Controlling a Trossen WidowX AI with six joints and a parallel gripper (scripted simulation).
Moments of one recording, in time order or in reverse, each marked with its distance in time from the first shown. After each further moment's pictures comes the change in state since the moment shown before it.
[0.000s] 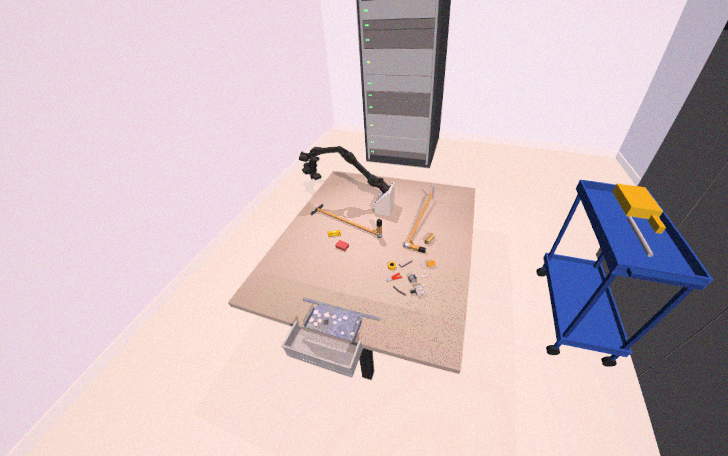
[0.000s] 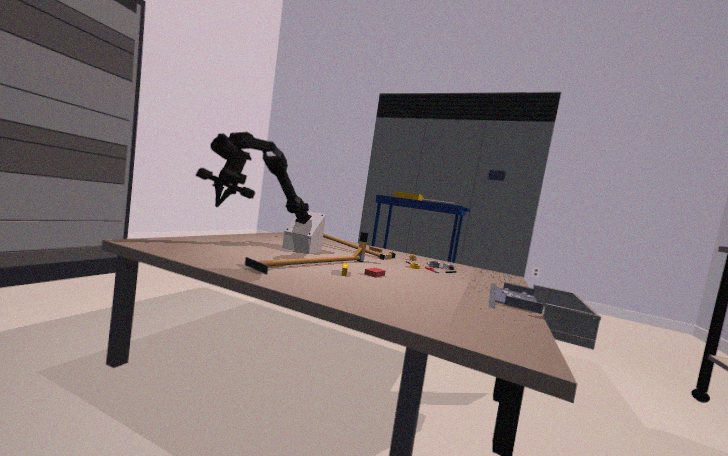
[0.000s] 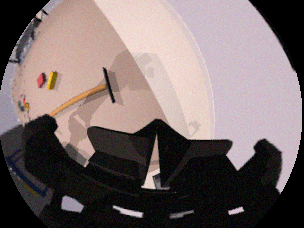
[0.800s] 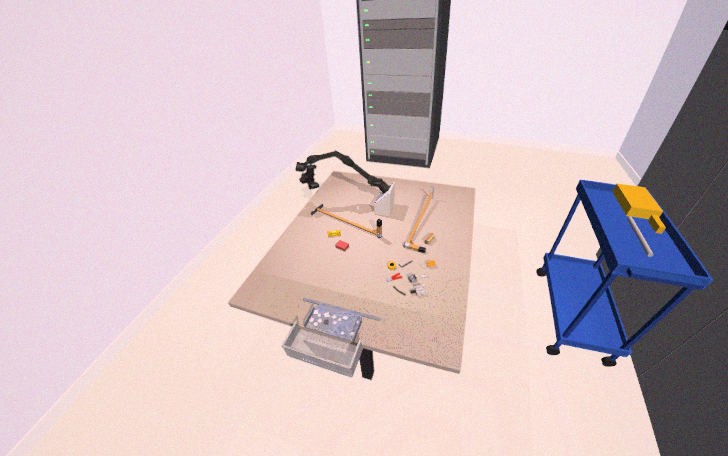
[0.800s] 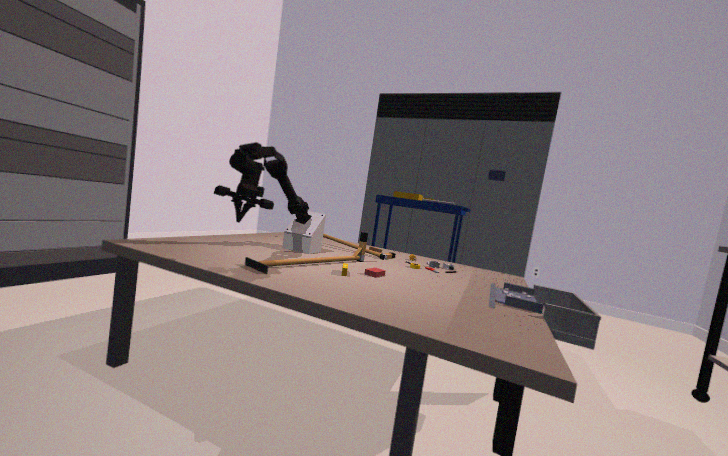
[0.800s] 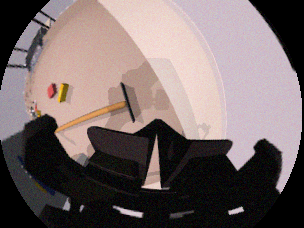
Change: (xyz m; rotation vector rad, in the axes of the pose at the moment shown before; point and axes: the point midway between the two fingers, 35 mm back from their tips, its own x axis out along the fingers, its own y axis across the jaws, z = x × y) arm 0.028 0.067 0.051 0.042 -0.010 0.121
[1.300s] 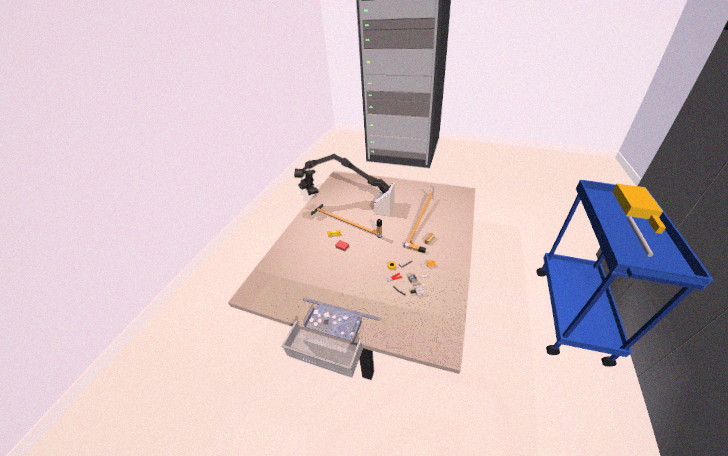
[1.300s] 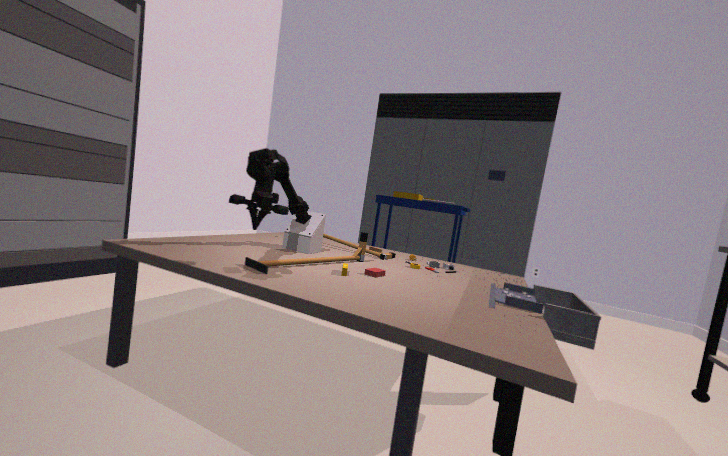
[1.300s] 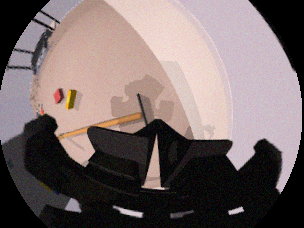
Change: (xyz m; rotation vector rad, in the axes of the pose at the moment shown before) arm 0.013 0.049 0.029 0.012 0.001 0.063
